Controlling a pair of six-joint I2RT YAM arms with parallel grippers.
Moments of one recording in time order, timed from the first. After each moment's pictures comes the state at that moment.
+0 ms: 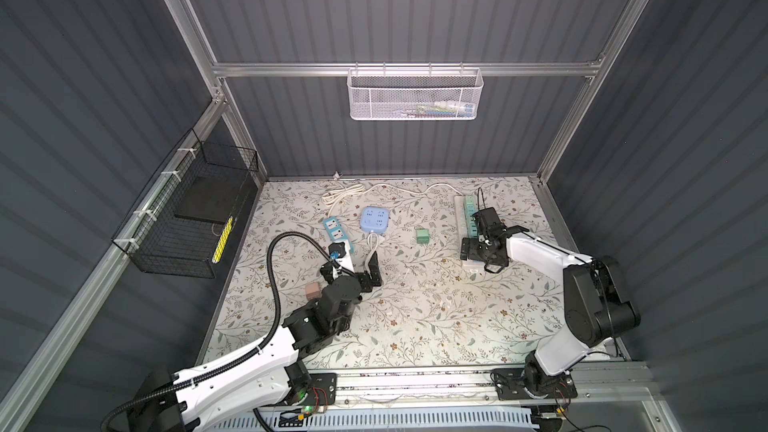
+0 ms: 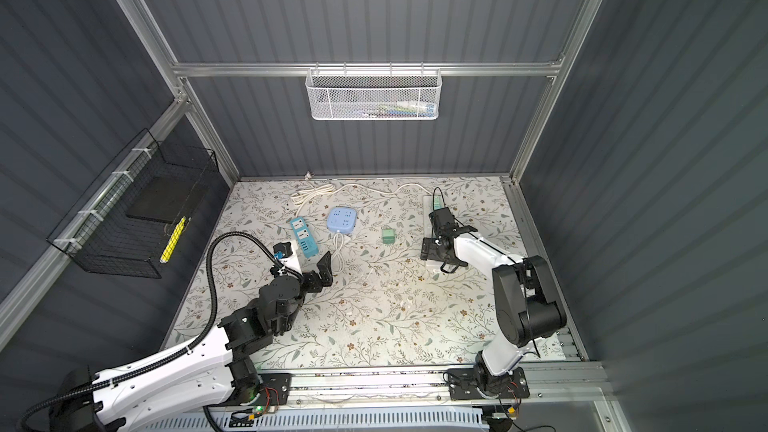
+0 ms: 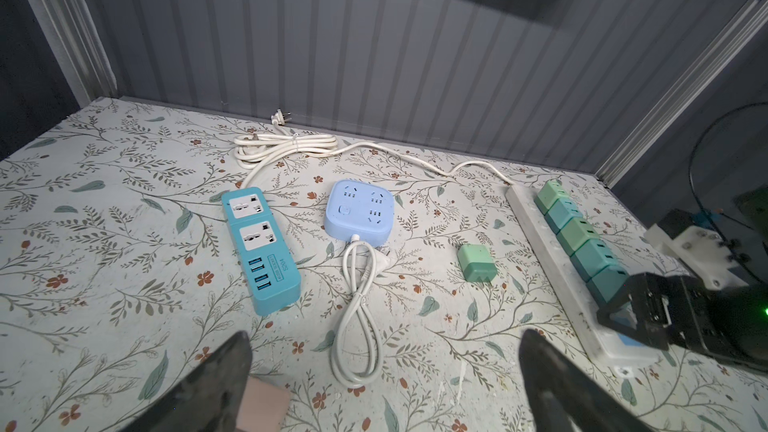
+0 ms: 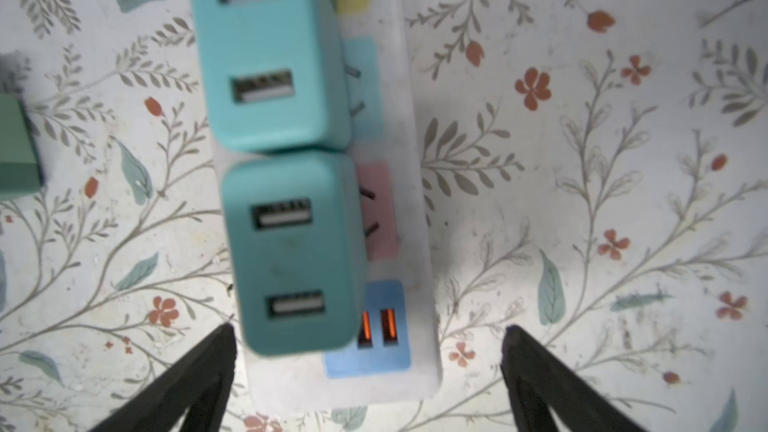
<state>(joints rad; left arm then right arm) -0.96 0.87 0.52 0.05 -0.75 -0.46 0.29 1.64 0.99 -0.55 0.16 0.44</state>
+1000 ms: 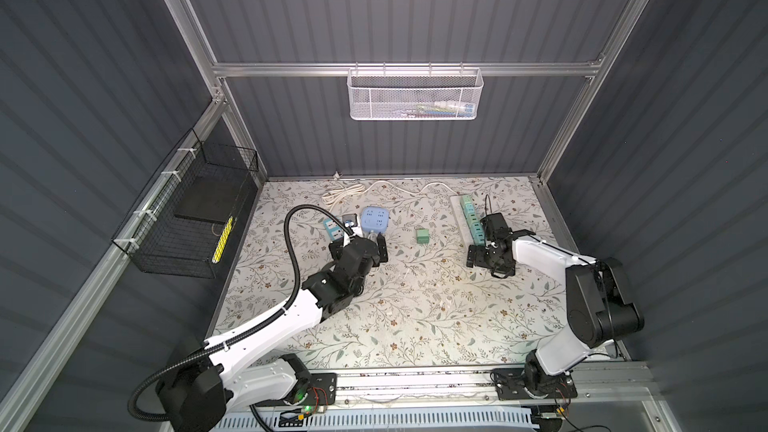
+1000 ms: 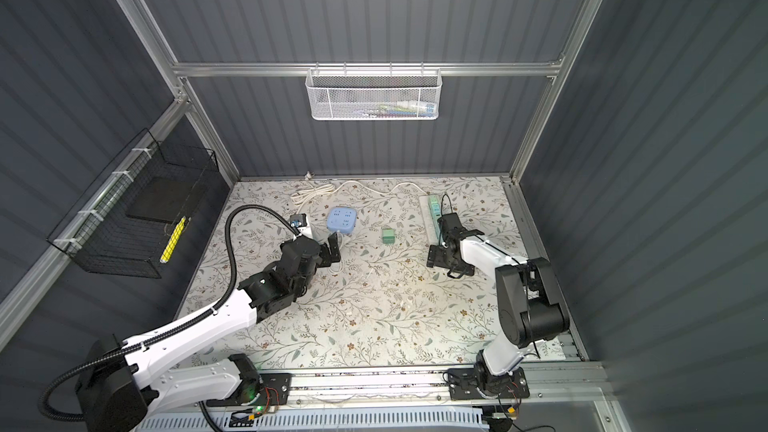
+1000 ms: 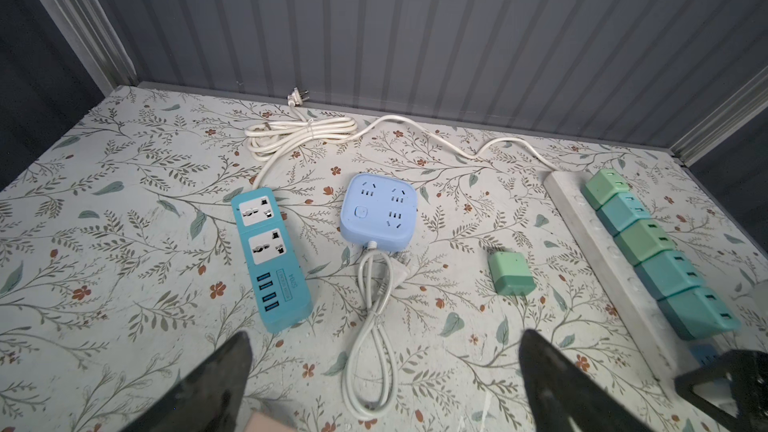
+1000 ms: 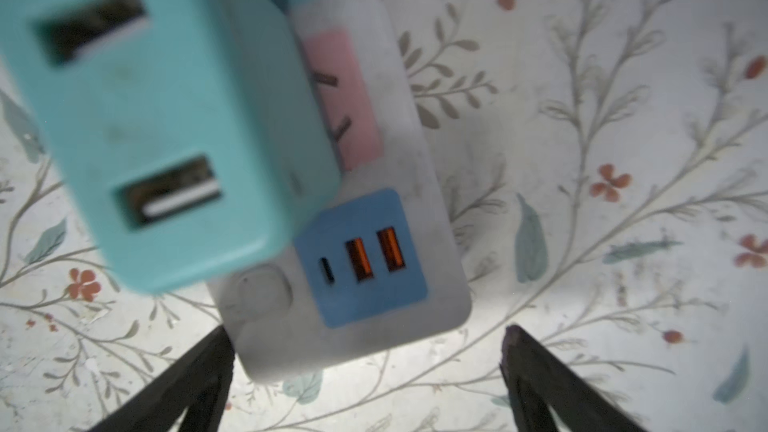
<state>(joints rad) -0.79 1.19 0.83 -0.15 -0.63 -0.48 0.21 1.62 0.95 -0.59 0.10 0.44</state>
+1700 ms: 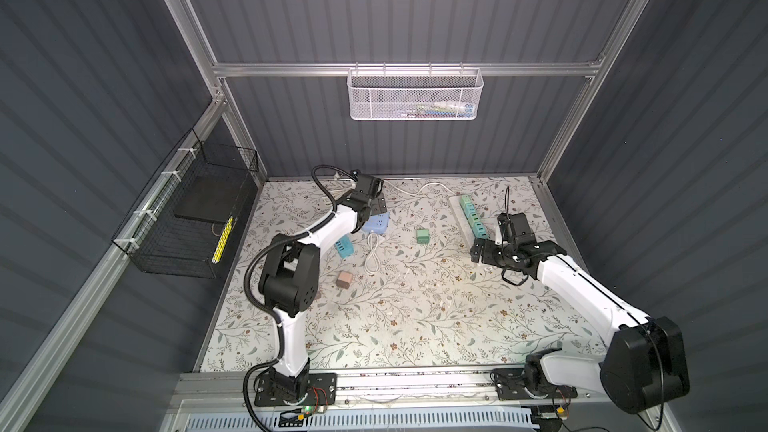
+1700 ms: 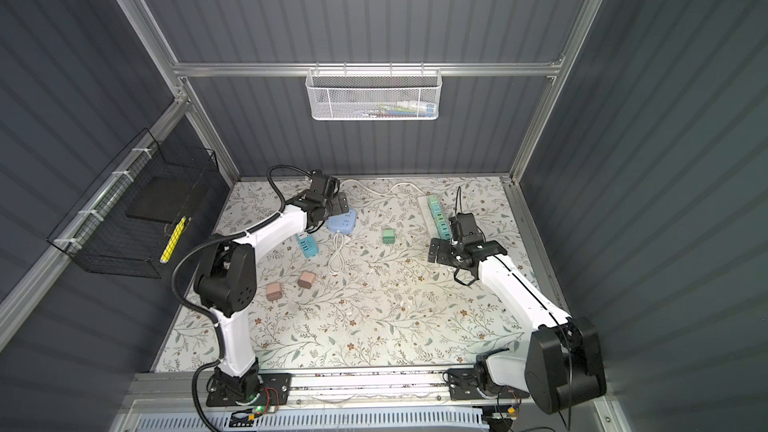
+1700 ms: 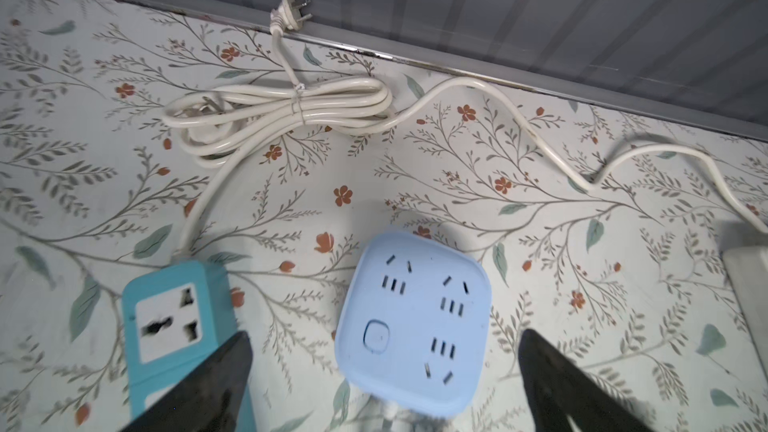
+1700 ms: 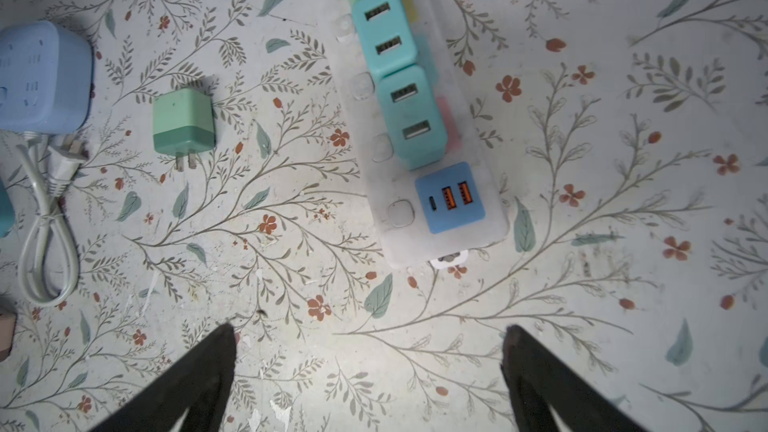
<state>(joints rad) -0.43 2.04 1.61 -0.38 -0.29 -0.47 0.25 1.27 0.87 -0.57 0.00 0.41</state>
